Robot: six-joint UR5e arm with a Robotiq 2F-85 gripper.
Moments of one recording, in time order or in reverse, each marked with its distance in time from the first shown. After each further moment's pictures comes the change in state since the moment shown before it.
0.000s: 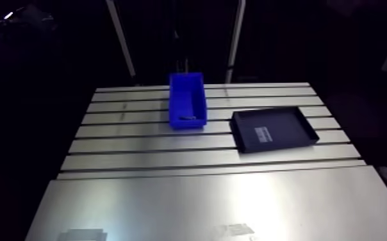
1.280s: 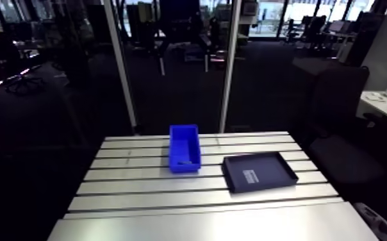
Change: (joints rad) arm -0.023 -0.284 -0.049 0.257 -0.005 1.357
